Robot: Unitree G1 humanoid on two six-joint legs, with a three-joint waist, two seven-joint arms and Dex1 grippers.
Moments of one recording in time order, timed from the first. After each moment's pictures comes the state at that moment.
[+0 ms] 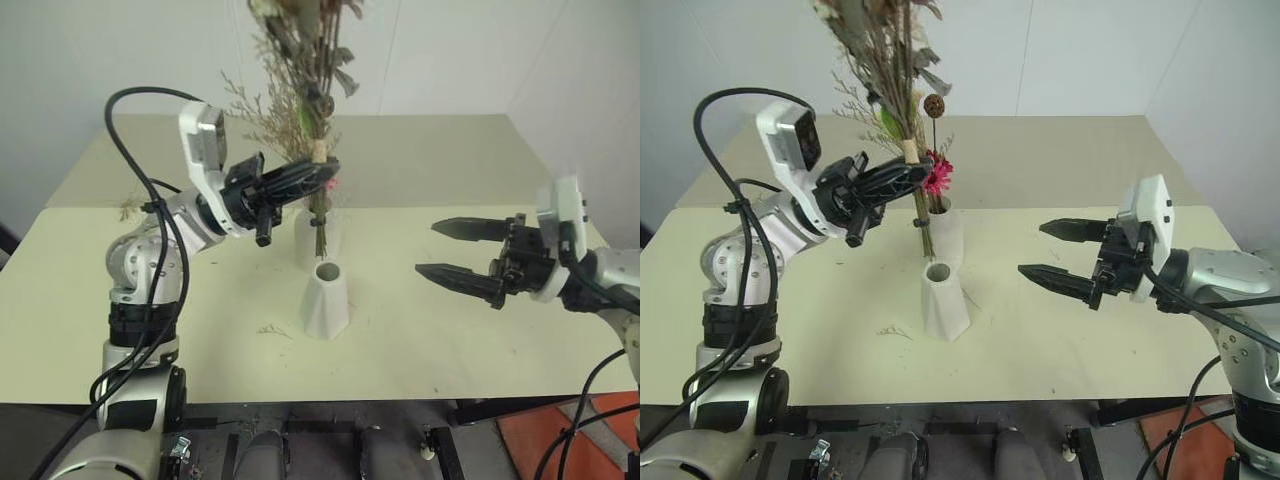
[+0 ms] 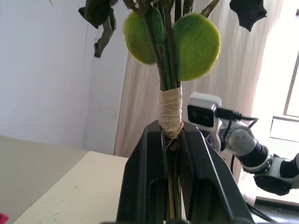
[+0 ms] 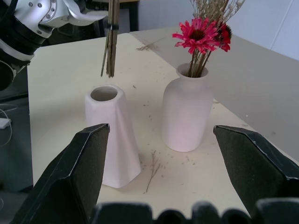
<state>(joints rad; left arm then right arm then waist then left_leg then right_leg) -0.79 0.41 0.13 -0.03 -0.90 0.67 -1.05 -0.34 -0.87 -0.30 -0.44 0.81 0.69 0.94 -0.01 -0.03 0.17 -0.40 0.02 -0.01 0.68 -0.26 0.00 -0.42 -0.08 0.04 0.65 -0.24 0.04</state>
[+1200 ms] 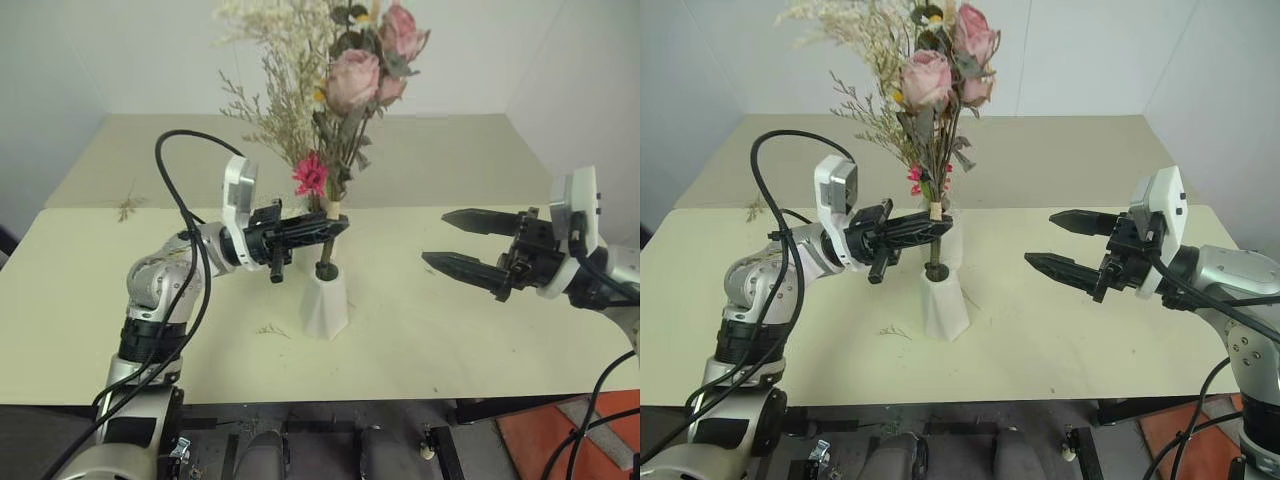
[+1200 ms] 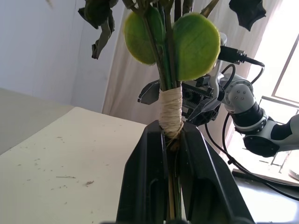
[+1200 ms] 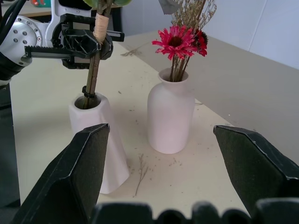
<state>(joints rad) -0.69 0.43 0.04 -0.03 -0.81 0.68 -1.12 -0.33 -0.88 -0.32 -0.46 0.85 0.71 0.87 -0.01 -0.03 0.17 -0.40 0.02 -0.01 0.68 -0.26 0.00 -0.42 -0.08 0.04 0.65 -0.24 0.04</state>
